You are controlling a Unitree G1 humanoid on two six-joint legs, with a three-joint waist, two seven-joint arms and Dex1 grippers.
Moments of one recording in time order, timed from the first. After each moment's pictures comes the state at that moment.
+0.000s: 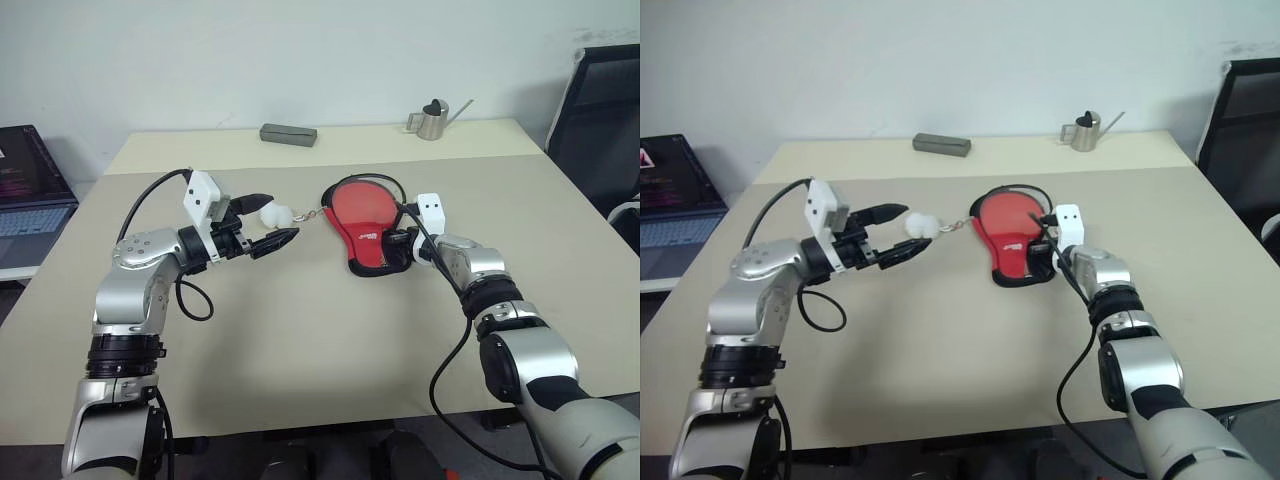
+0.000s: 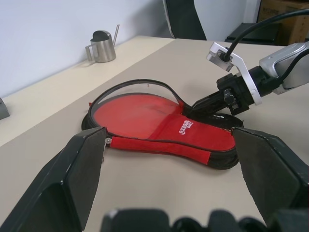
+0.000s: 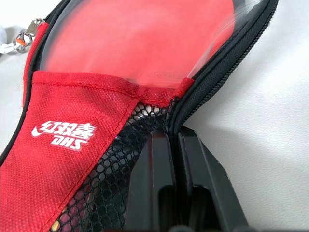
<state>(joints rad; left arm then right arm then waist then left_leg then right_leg) -0.59 0.59 0.14 0.12 -0.37 0.34 -1.01 -1.03 -0.21 -0.08 0.96 0.18 0.47 0.40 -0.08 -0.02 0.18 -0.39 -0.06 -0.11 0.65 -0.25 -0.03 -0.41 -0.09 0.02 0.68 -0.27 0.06</state>
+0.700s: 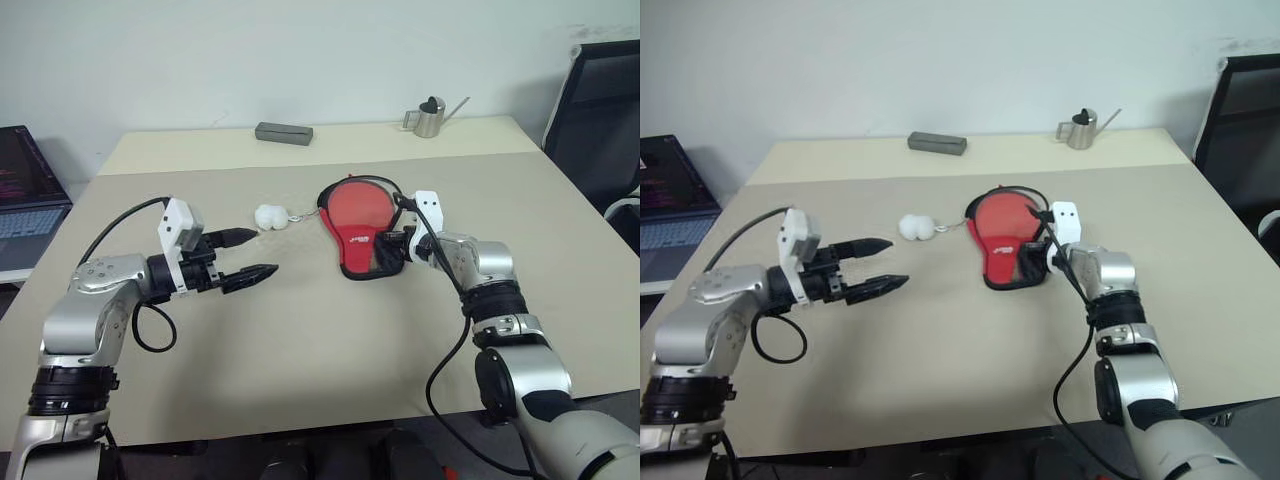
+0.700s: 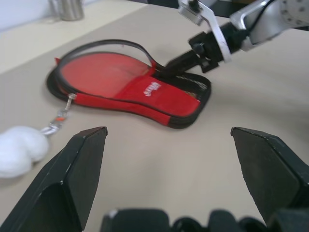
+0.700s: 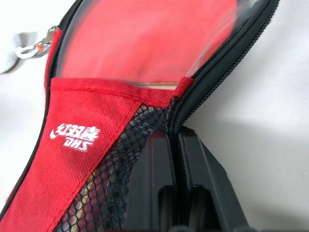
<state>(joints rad) -0.40 0.77 0.17 -0.01 -0.52 0.47 -1.12 -0.93 -0.18 -0.12 0.55 0.23 0.85 0.32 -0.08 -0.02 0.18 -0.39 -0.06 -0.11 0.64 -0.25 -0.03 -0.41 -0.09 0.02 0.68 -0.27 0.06</state>
